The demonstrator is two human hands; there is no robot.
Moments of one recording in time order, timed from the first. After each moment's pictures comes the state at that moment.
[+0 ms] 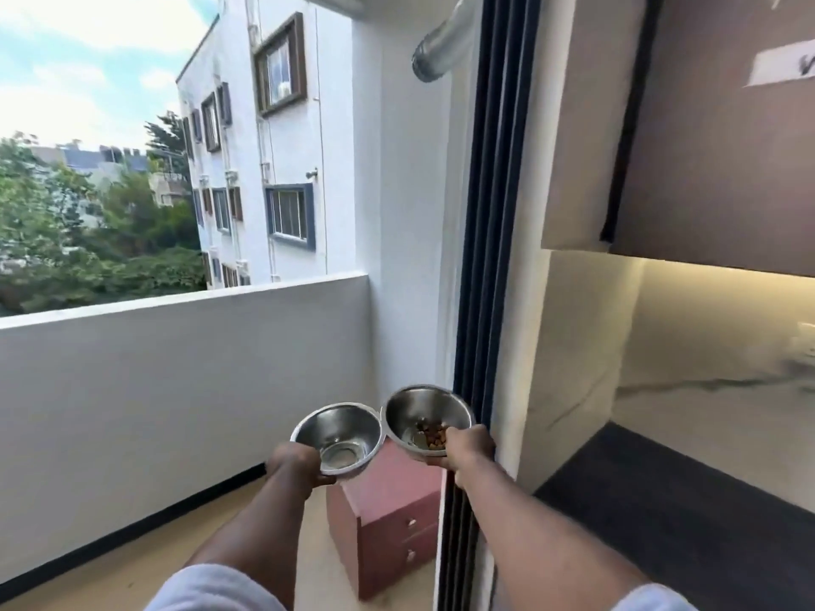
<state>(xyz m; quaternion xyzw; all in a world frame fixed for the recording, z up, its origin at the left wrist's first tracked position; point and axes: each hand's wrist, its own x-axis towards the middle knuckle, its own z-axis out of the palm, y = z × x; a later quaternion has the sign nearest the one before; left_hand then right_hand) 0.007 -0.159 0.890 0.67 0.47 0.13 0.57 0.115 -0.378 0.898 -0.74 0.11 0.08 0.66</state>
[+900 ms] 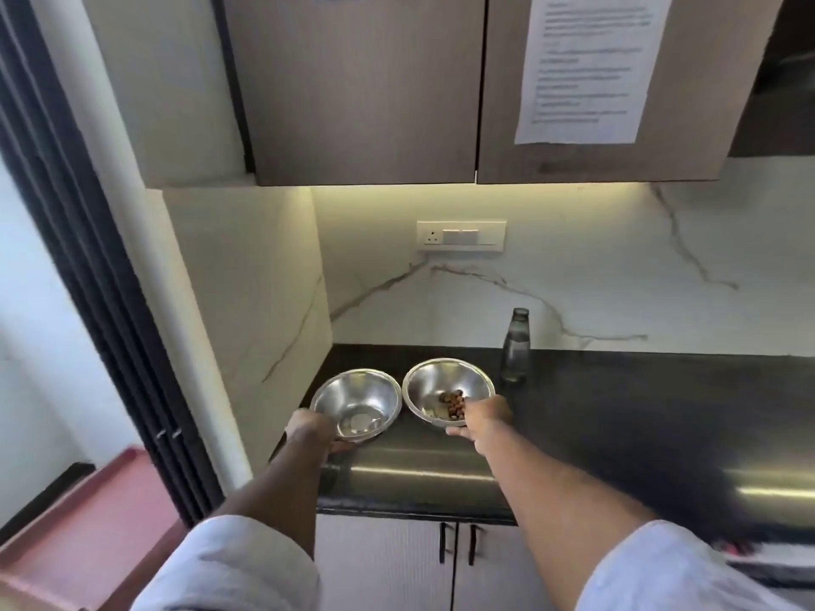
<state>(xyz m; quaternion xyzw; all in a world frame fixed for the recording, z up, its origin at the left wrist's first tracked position) 0.169 -0.567 0.837 0.77 0.16 -0.15 0.60 0.077 -0.812 0.843 -0.61 0.41 -0.12 0.66</state>
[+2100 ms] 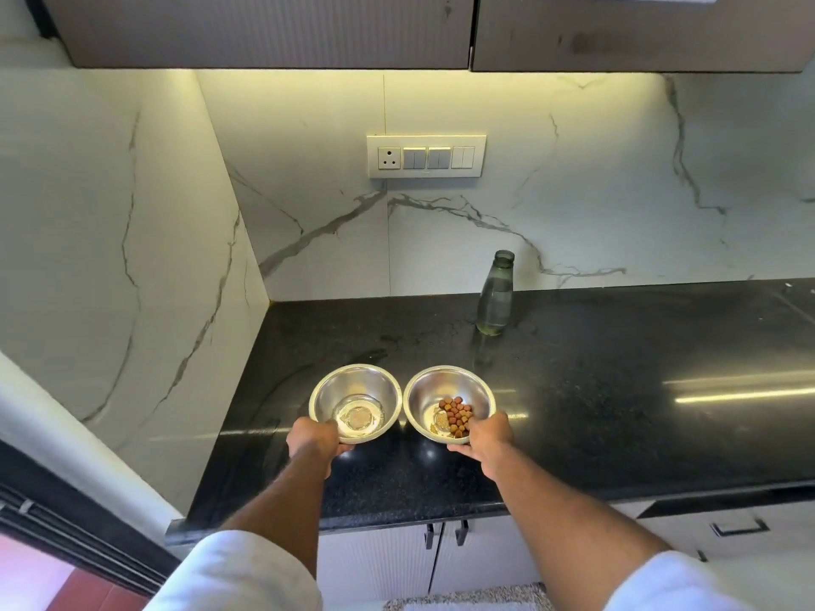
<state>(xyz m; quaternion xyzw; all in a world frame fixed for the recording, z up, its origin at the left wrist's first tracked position) 0.276 -0.648 0.708 0.83 0.19 -0.19 0.49 0.141 -0.873 0.705 -0.55 0.53 -0.10 0.64</state>
